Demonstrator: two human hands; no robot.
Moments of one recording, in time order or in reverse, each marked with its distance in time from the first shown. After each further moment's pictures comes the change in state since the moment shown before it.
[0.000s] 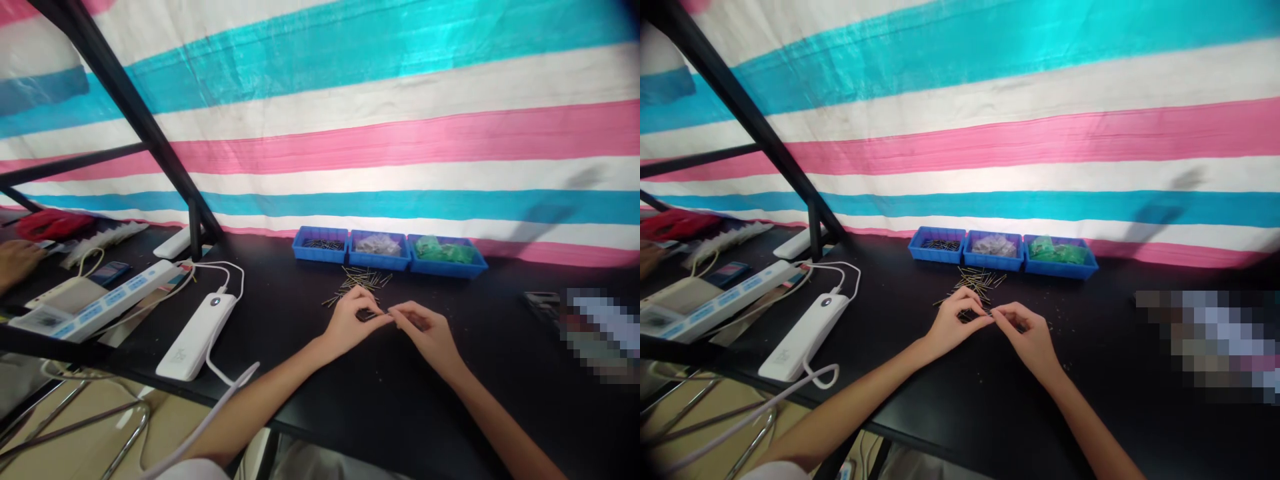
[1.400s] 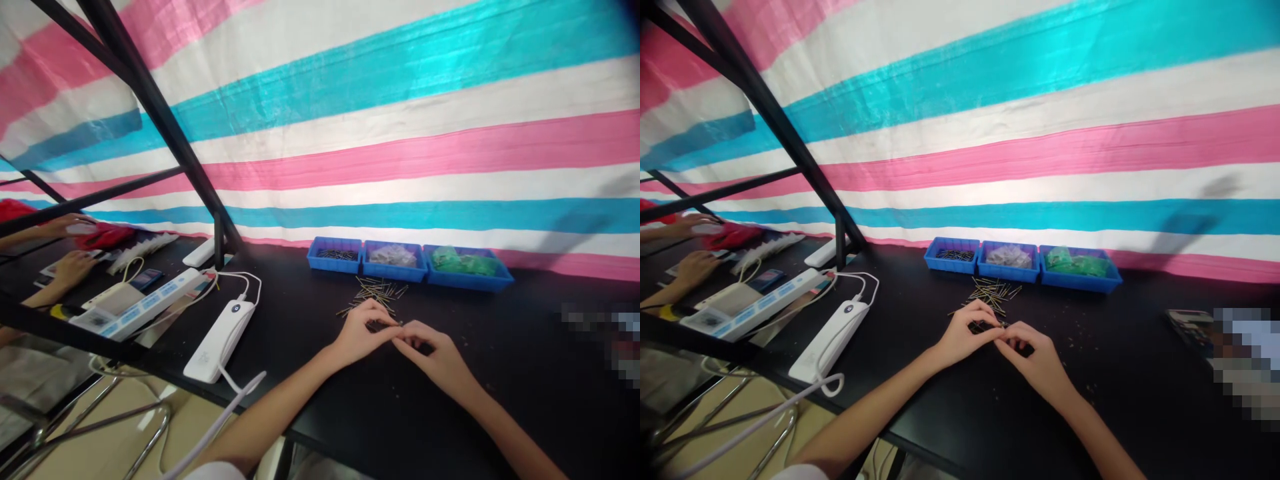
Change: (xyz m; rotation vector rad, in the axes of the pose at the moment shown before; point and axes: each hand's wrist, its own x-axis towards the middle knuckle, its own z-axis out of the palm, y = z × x) left_hand -0.001 0.001 -0.008 -0.050 -0.061 -0.080; right_hand -0.004 -0.006 0.010 -0.201 -0.116 -0.186
